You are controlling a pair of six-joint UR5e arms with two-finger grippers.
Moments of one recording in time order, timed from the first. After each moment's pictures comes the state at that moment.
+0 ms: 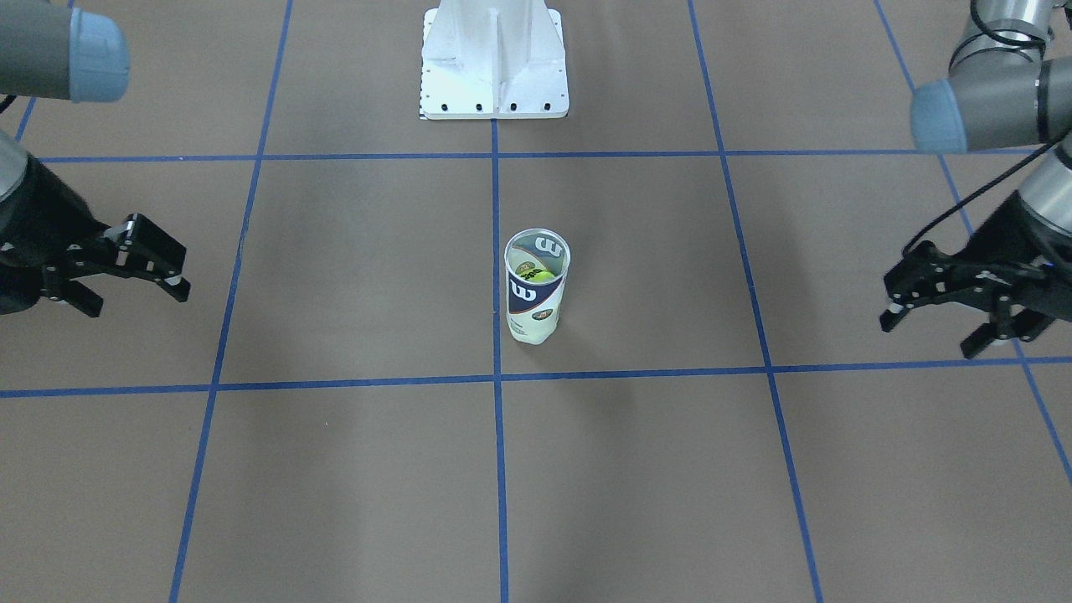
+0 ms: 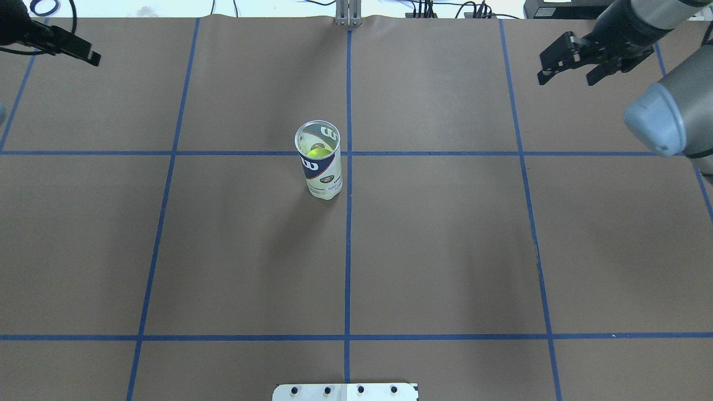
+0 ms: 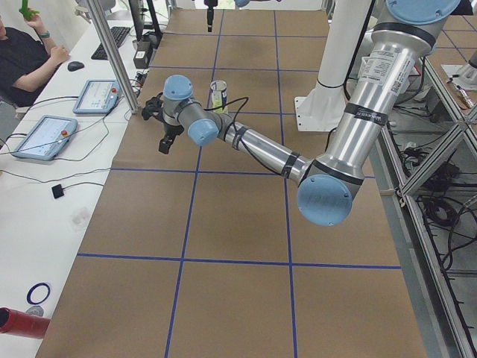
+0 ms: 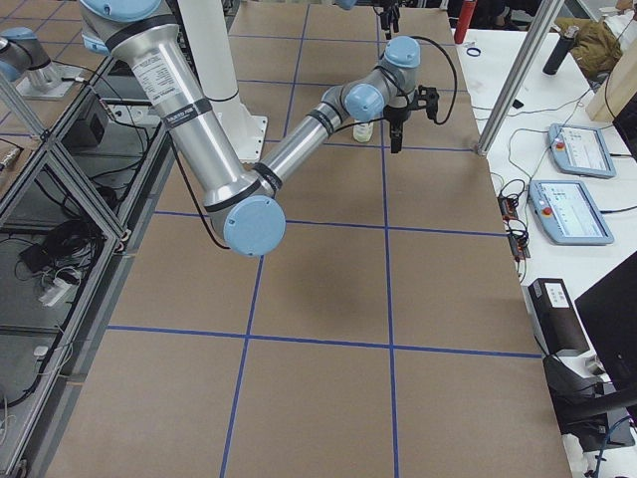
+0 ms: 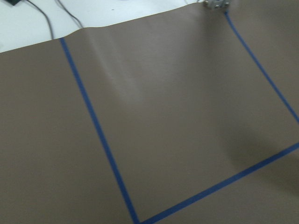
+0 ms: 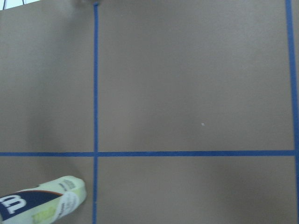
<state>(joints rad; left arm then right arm) -1.25 -1.94 -1.63 -1.90 -2.28 -0.46 1.16 -1.14 1.82 -1.67 2.30 0.58</state>
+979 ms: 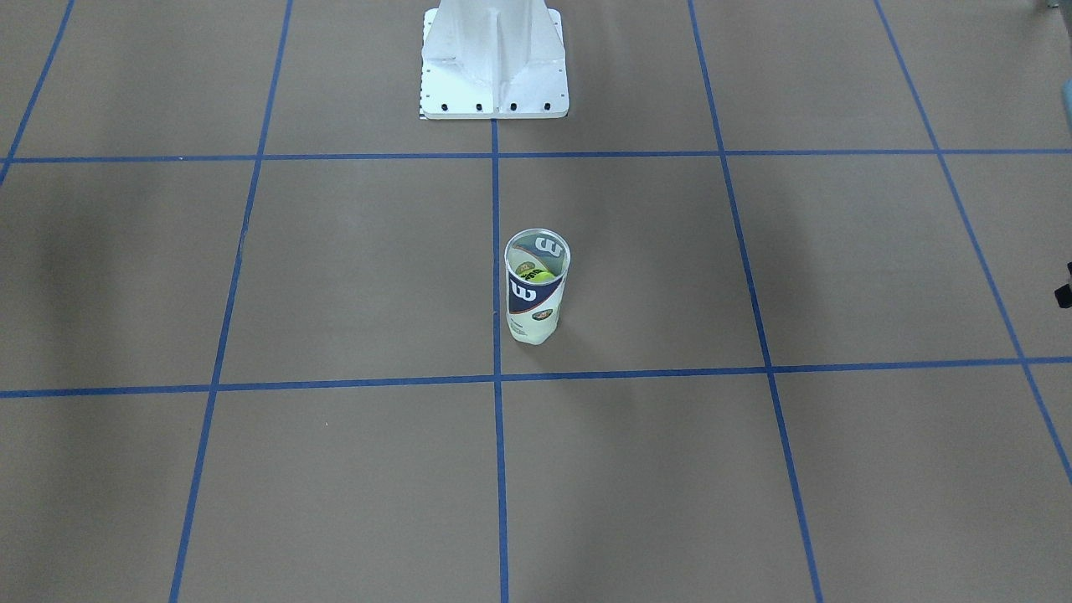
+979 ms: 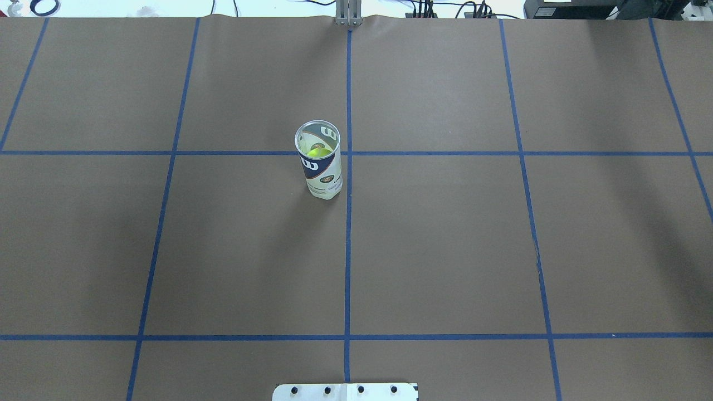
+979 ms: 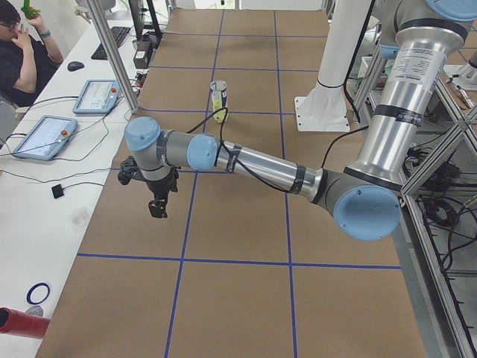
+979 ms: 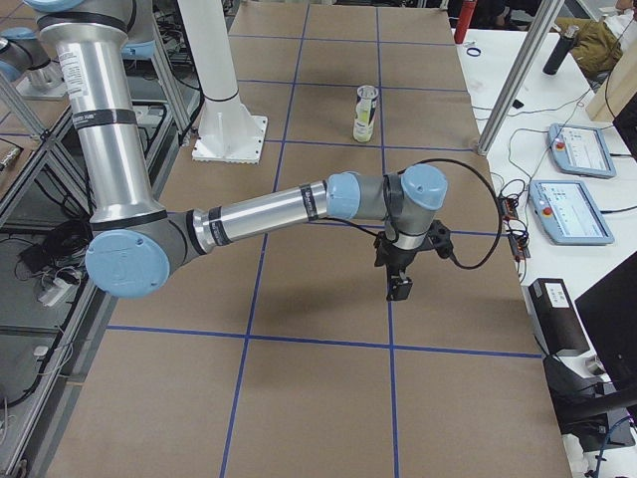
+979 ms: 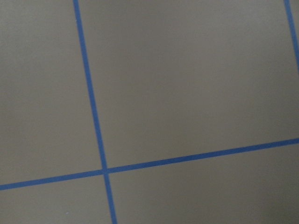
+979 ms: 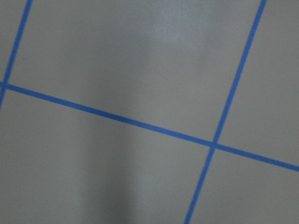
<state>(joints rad) -1.58 -1.83 -1.51 -1.38 -2.36 0.18 1.50 -1.43 1.68 -1.87 2.23 -0.23</state>
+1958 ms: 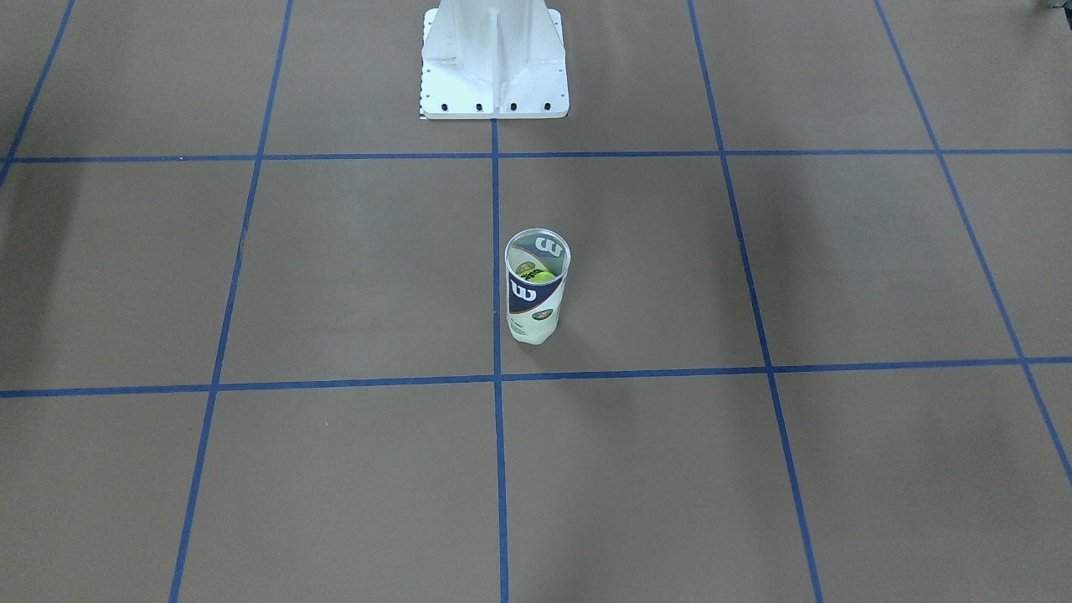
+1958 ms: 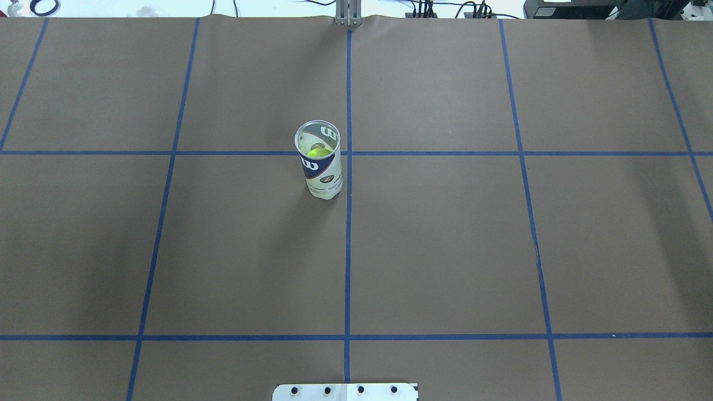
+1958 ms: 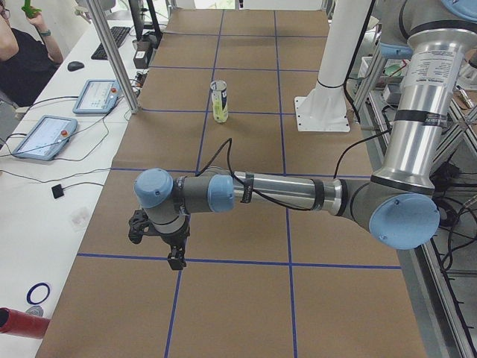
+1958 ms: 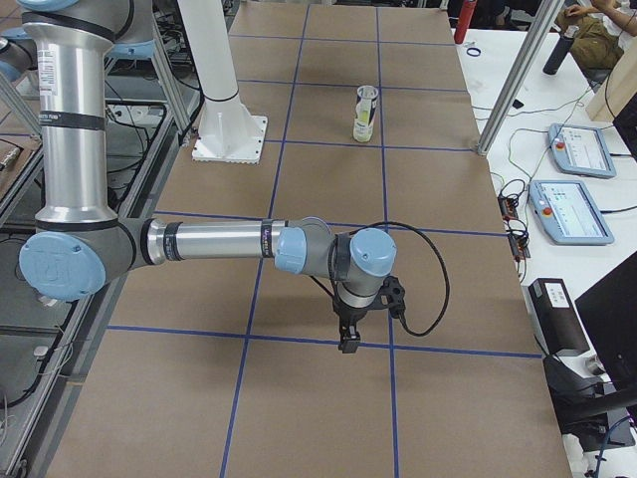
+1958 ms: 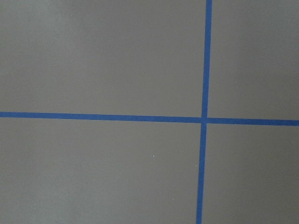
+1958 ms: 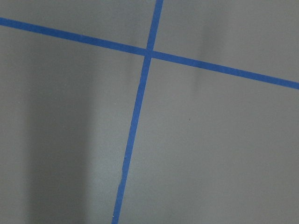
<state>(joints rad) -1.60 -1.73 -1.52 -1.39 -2.31 0.03 1.55 -1.62 1.68 -1.77 2.27 -0.21</state>
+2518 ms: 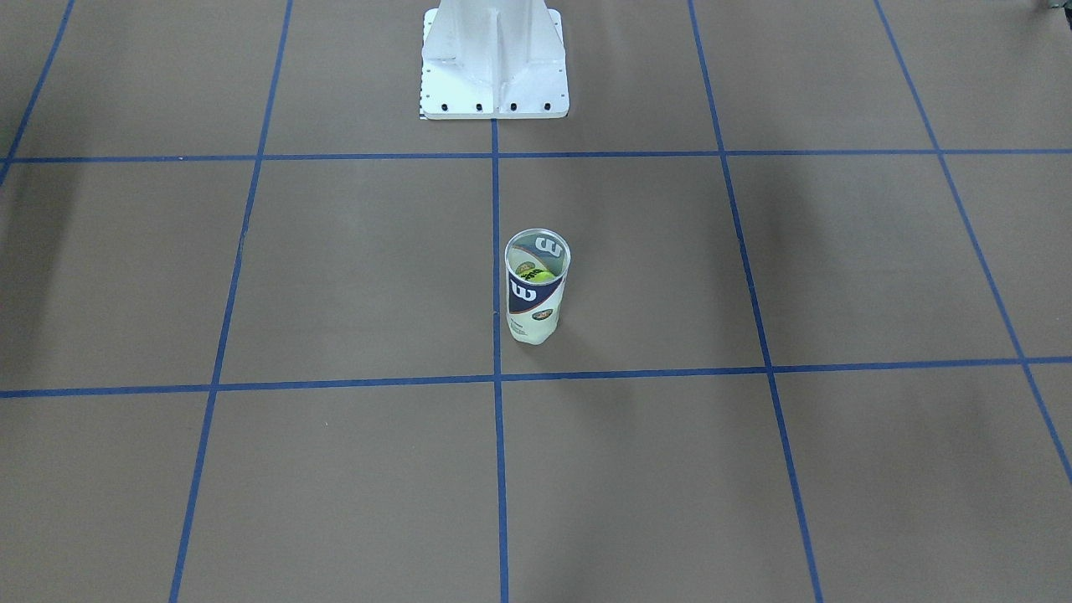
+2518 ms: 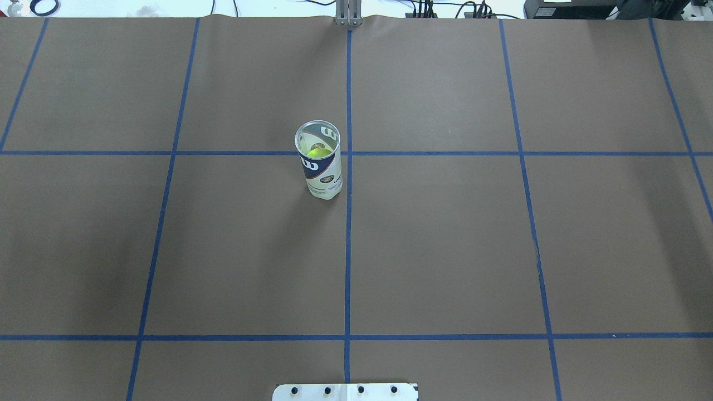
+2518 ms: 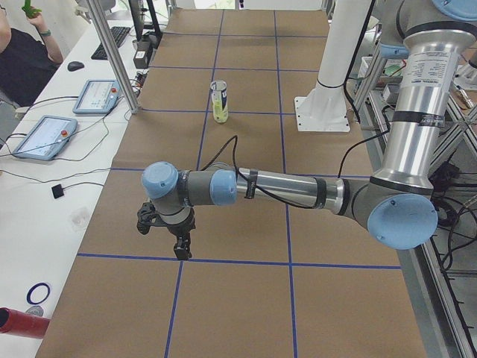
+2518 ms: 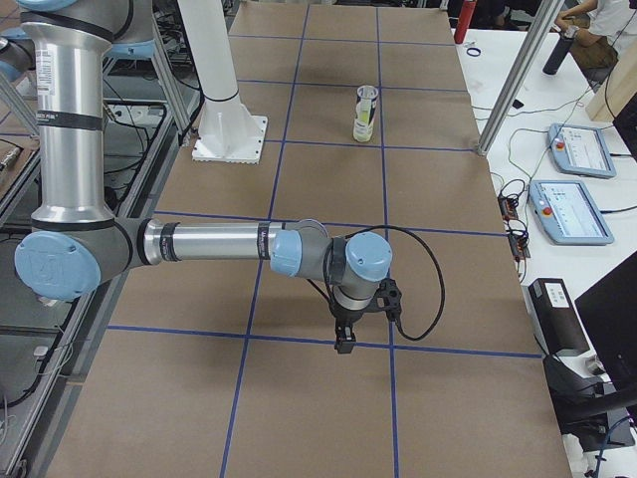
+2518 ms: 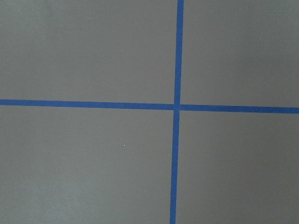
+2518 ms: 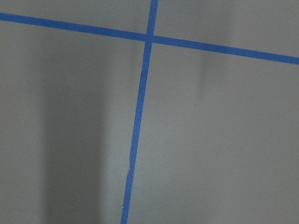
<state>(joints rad) -1.55 -1.70 -1.54 -1.40 -2.32 0.01 1.56 -1.62 1.68 -1.77 2.30 -0.21</state>
